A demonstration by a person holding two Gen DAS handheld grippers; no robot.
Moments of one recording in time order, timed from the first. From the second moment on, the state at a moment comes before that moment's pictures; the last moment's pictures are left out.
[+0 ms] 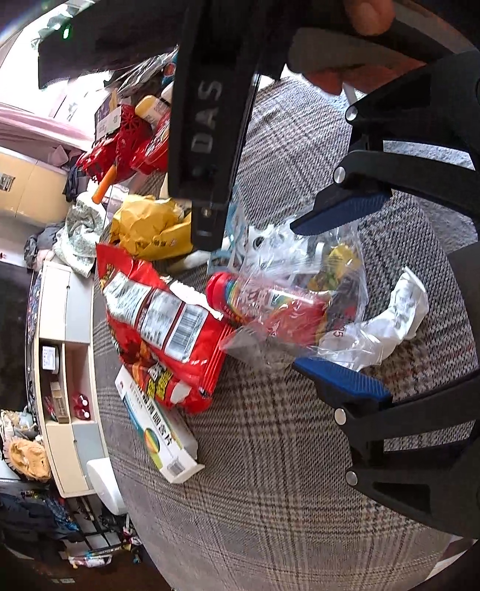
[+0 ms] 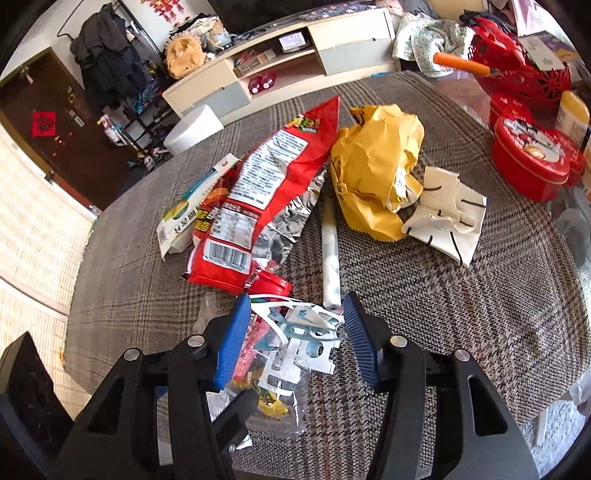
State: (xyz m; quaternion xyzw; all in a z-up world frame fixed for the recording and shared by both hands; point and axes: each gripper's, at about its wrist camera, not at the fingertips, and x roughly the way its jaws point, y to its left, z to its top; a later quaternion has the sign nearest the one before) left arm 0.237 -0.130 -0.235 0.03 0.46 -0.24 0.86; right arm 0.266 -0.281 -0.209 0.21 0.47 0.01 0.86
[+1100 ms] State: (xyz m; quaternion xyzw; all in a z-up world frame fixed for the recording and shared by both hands) left arm 0.224 -0.119 -0.231 0.02 0.45 -0.27 0.85; right arm 0.263 -0.271 -0.222 0.18 0.49 0.01 0.85
